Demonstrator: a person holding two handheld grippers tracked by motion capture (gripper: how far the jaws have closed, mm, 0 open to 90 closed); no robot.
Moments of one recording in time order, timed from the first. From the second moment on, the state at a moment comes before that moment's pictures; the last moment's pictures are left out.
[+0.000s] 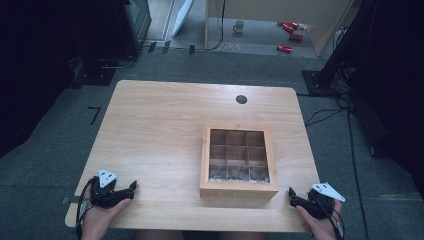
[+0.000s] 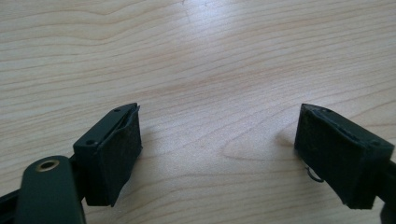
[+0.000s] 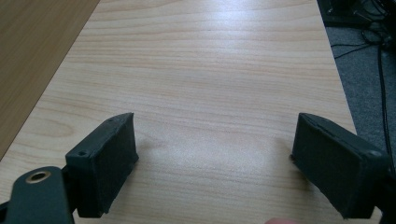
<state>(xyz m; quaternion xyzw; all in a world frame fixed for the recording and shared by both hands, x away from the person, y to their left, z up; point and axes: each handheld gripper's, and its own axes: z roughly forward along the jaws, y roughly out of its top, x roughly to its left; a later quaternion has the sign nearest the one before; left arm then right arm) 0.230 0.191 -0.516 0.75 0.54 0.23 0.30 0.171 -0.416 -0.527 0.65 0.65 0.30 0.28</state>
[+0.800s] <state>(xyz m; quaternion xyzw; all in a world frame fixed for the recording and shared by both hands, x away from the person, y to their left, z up) 0.214 0.117 -0.486 0.77 0.47 0.18 0.39 0.158 -0.399 -0.495 0.63 0.64 0.34 0.28</state>
